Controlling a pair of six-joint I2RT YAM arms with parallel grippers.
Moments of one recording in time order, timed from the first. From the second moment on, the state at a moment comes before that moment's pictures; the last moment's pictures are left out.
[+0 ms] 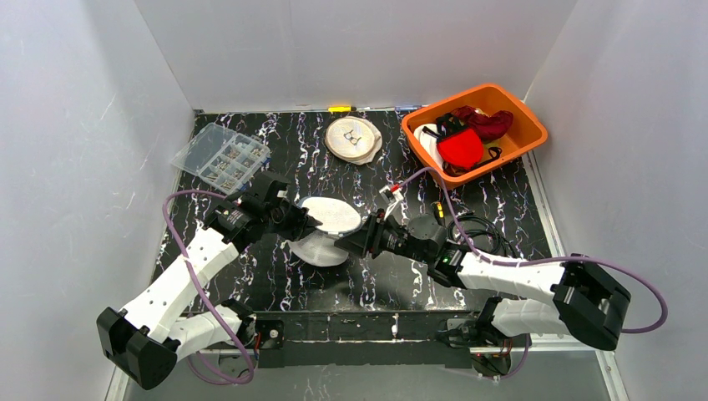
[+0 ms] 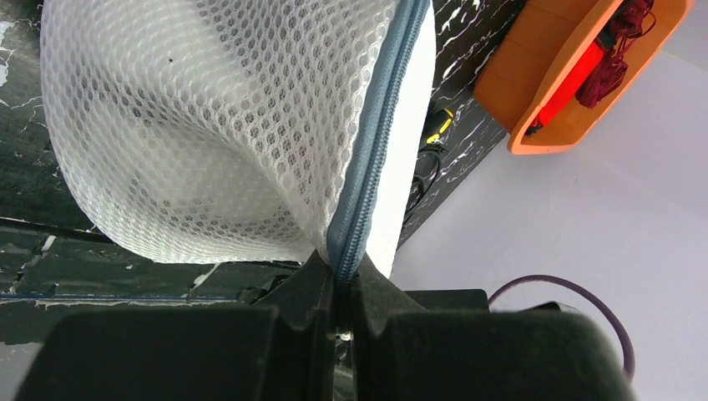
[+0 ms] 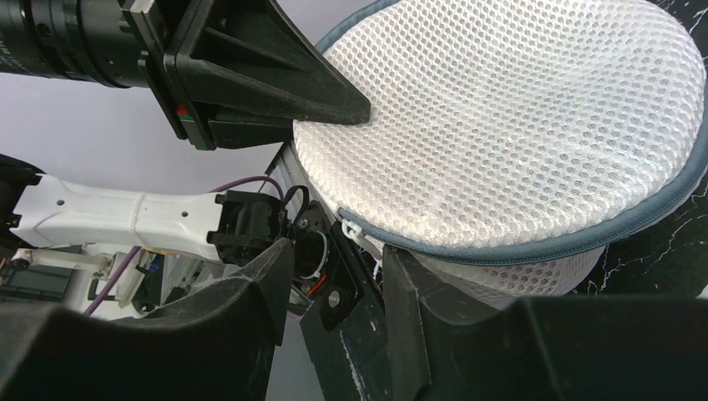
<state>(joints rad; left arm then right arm) -0.57 1.03 1.00 -0.87 0.05 -1.56 1.03 1.20 0.52 0.60 -0.17 0.86</state>
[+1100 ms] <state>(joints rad) -0.57 1.03 1.00 -0.86 0.05 -1.57 1.03 1.22 0.52 0.61 -0.14 0.87</state>
